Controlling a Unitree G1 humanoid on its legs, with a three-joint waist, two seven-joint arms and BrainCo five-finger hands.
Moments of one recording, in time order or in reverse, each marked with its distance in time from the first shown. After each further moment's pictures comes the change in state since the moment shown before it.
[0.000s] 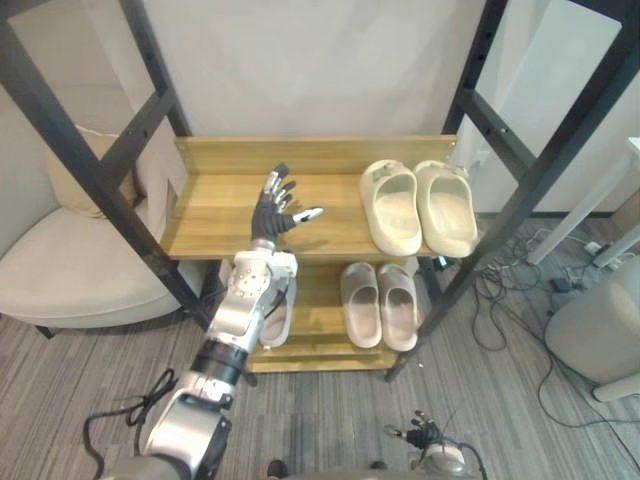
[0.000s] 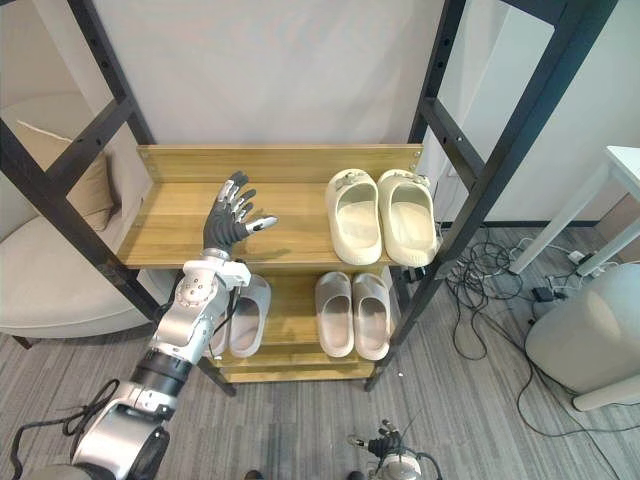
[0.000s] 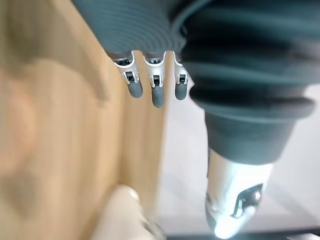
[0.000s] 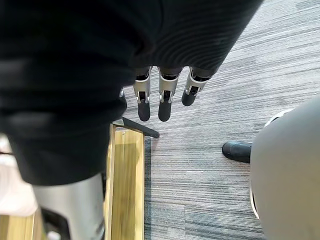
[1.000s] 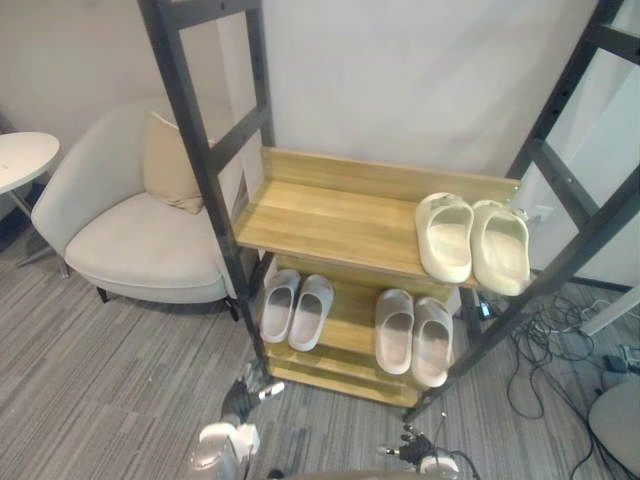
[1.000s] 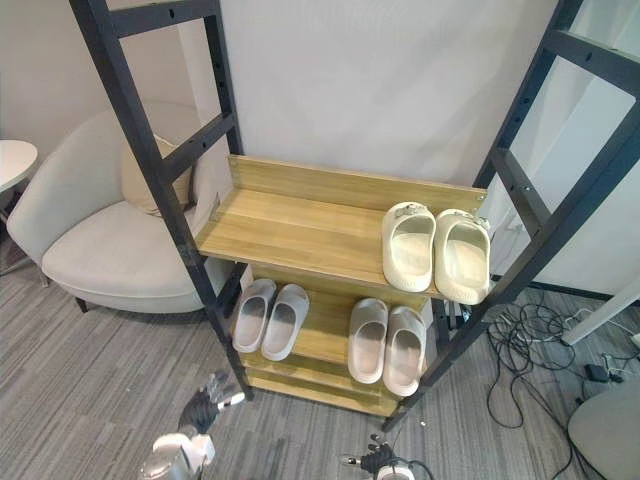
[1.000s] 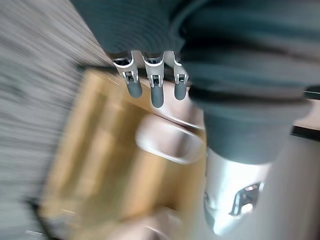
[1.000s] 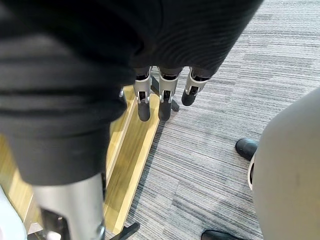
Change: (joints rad) left arm 0.648 -0.026 0.127 0.512 0.080 0.012 -0.223; right arm -0.005 -0.025 0.088 0.089 -0.012 -0.019 0.039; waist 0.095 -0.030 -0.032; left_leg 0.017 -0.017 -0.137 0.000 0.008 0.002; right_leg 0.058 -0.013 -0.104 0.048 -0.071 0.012
